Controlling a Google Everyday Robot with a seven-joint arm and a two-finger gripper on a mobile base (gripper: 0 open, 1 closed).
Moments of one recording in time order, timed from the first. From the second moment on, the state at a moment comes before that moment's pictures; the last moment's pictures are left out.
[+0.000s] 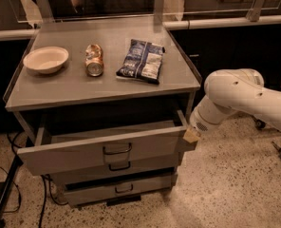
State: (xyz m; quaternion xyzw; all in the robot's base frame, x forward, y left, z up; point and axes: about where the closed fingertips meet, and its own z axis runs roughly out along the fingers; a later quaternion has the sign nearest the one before) arm 0.561 -0.186 0.678 -0.47 0.87 0.03 0.14
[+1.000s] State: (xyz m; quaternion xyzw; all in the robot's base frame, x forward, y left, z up) arm 0.597 -0.194 0.675 -0.45 0.88 0.01 0.17
